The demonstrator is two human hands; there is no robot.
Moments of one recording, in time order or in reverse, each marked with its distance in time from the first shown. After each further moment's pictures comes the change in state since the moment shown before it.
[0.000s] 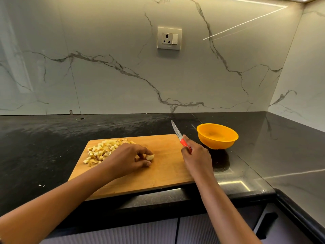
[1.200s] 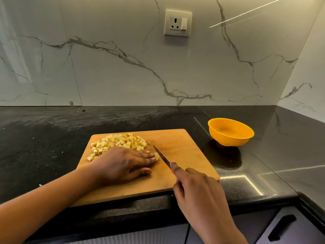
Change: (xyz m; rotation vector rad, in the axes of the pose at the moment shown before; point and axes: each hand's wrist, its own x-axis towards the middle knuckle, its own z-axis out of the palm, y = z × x) left_hand -0.025 -0.040 -0.005 0.240 -0.026 0.420; right_hand -0.087 -0.050 -0.015 -0.324 -0.203 -0.364
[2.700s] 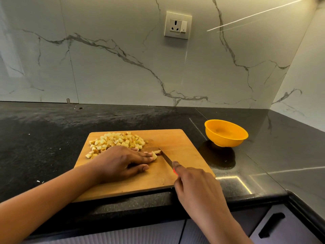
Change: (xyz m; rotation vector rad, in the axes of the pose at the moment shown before) left_hand 0.001 0.004 -0.004 -0.178 -0.088 -0.111; right_hand 0.002 0.004 -0.002 -0.122 -0.024 0.042
